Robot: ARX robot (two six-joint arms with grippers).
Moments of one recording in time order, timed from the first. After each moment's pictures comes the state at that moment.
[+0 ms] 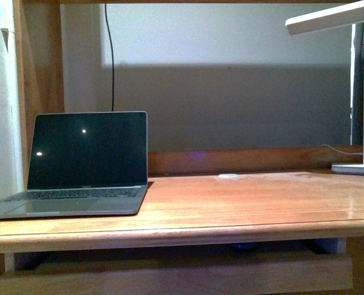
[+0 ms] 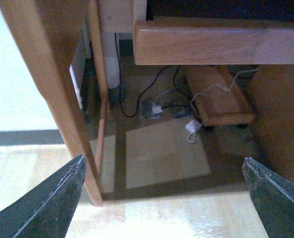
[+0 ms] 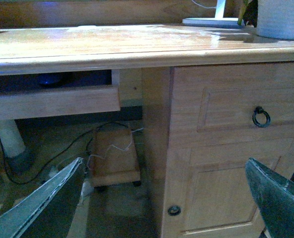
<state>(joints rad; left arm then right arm) 0.16 1.16 0.27 0.56 0.30 0.10 0.00 0.00 0.02 0.00 0.00 0.00</state>
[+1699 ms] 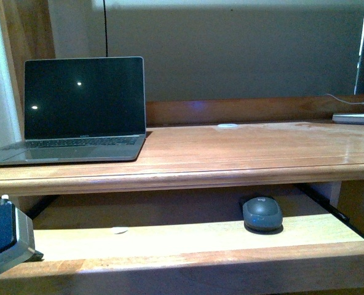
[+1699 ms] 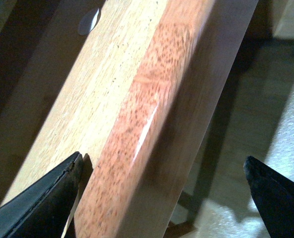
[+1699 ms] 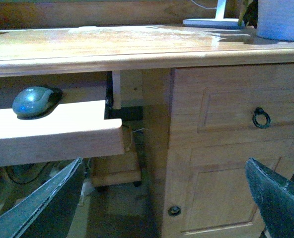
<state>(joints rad) 0.00 1.59 0.70 0.12 0.64 1.00 0.00 0.00 0.02 0.00 0.00 0.00</state>
